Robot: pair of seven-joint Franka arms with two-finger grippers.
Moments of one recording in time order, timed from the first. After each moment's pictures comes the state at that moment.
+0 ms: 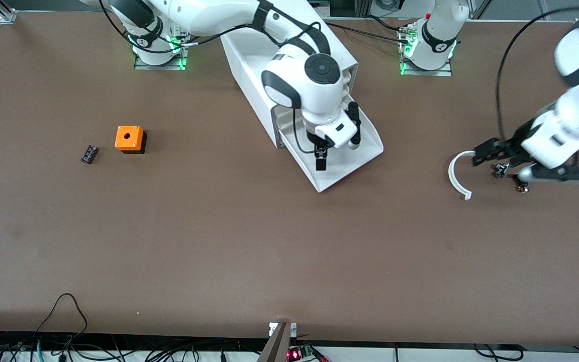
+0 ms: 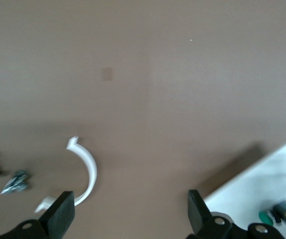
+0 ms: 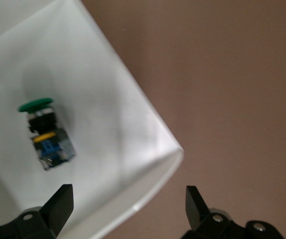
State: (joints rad) left arm 0.01 0.13 -0.09 -1.82 -0.11 1.97 -0.08; right arm 0.66 0.86 0.32 -1.02 -0.31 1.97 -0.55
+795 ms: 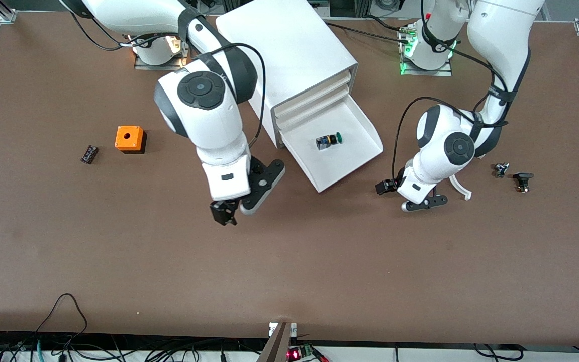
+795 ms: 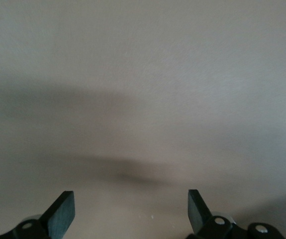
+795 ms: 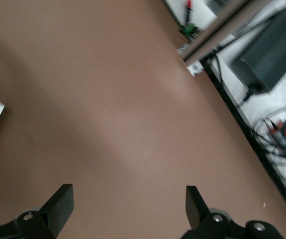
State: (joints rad) left arm -0.16 0.46 -0.14 -2.04 -0.13 2.51 -0.42; right arm 0.45 0.71 0.23 -1.00 -0.31 1.97 -0.24
